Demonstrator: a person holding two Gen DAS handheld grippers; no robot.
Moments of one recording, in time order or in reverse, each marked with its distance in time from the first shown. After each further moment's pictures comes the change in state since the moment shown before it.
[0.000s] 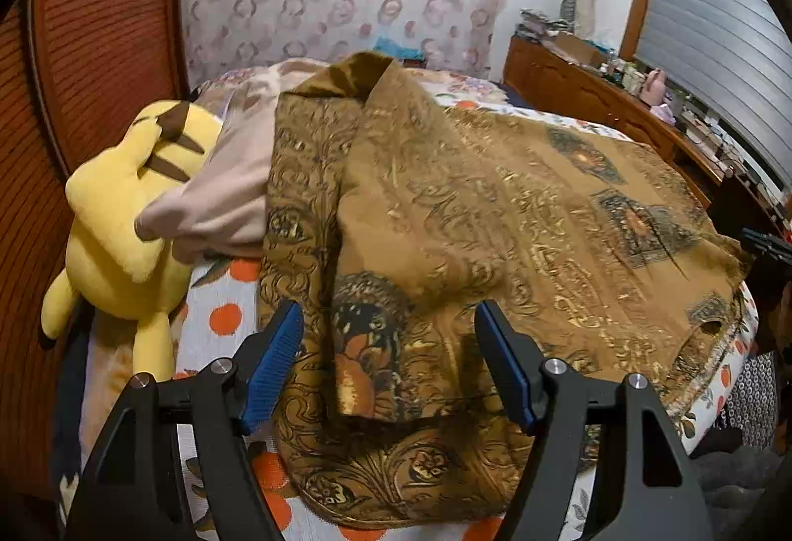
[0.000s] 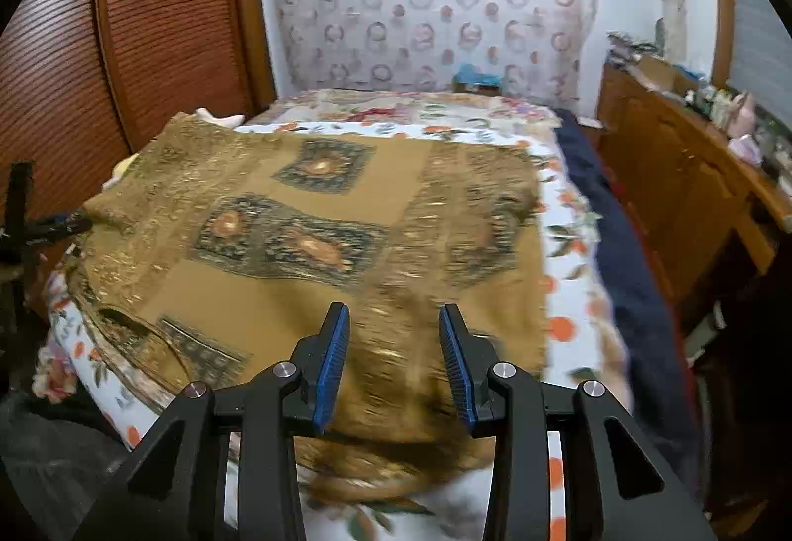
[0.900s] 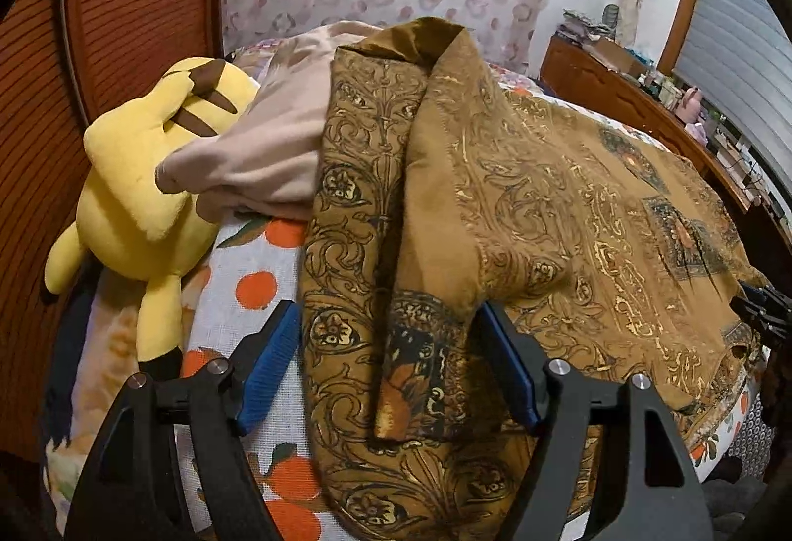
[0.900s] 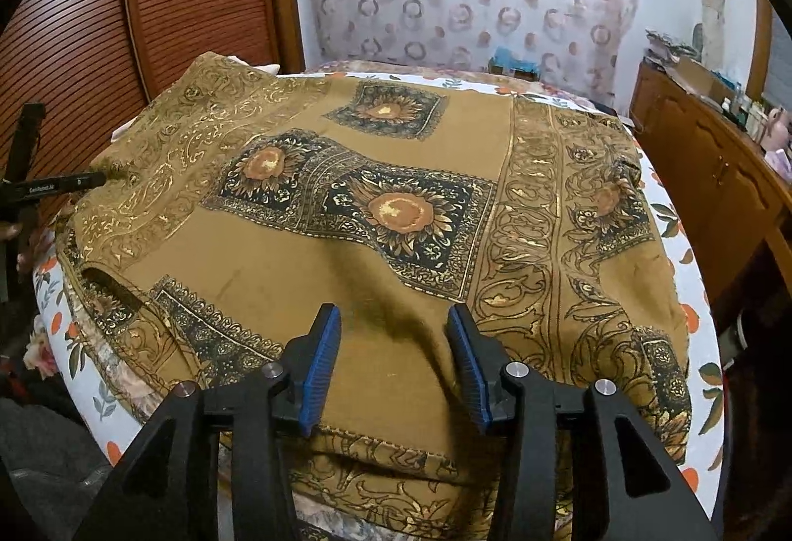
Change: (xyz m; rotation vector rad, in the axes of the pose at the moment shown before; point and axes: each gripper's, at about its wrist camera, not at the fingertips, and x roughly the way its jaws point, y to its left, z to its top) left arm 0.021 0.023 -0.008 -0.098 0.039 0.056; right arm 0.079 0.041 -0.014 -0.080 0.050 0.025
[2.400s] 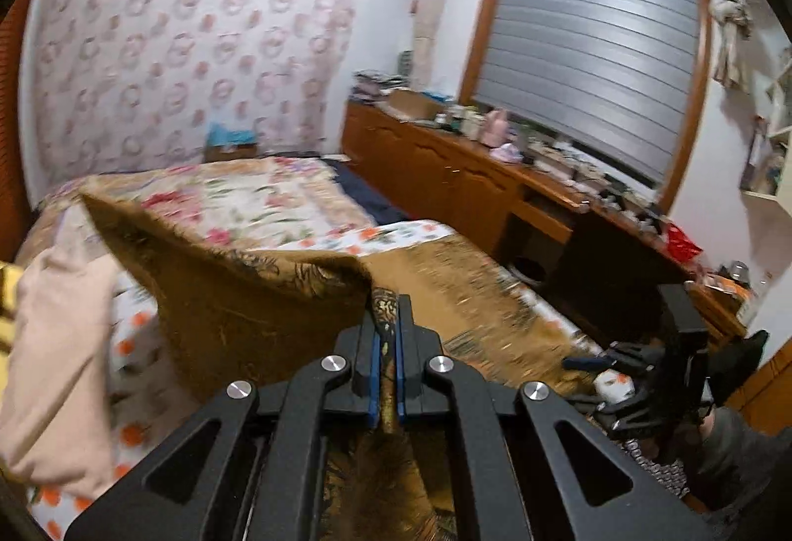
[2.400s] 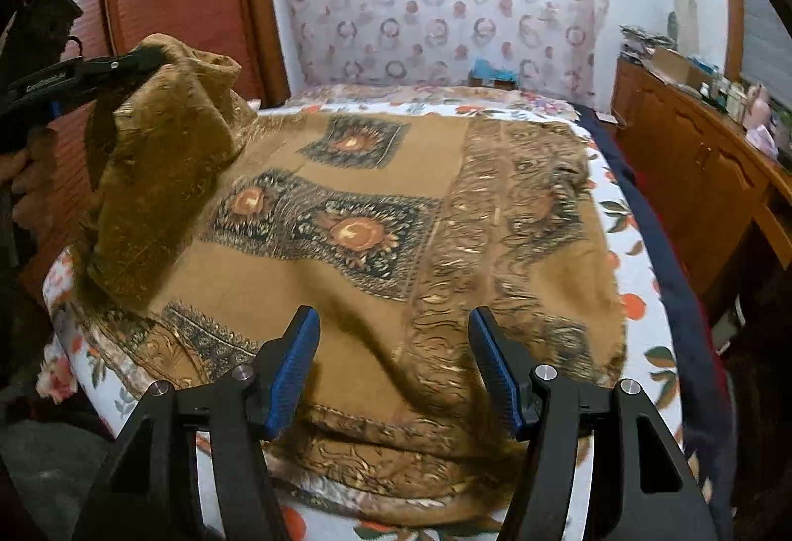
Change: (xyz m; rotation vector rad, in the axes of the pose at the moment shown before) left arm -0.043 -0.207 0.105 0.302 -0.224 -0.506; right arm -0.043 -0.027 -0.007 0.095 -0.063 -0.006
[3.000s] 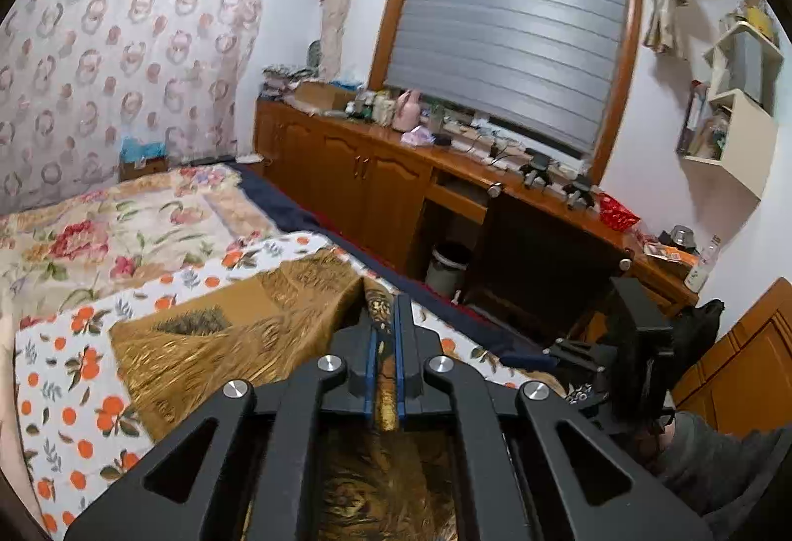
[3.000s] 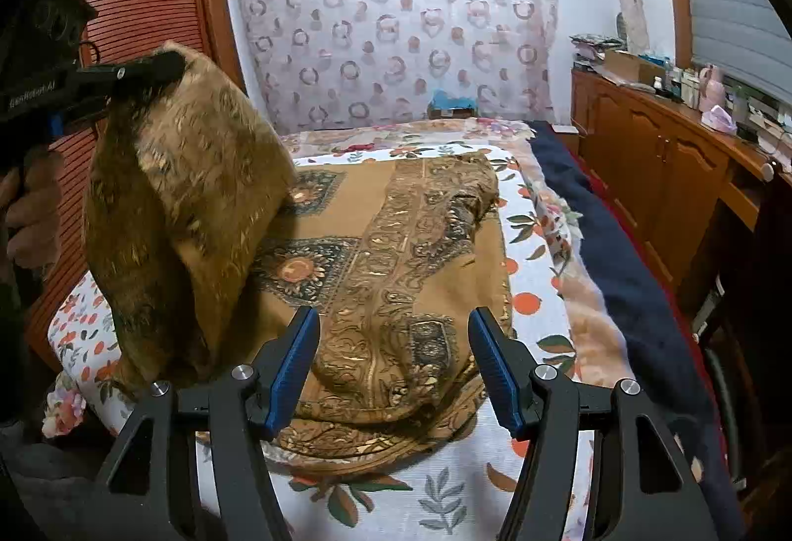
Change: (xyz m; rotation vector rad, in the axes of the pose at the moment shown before) left arm 0.030 -0.086 0.026 0.093 0.064 -0.176; right arm -0.050 -0.037 -0.020 0.095 -0.104 -0.056
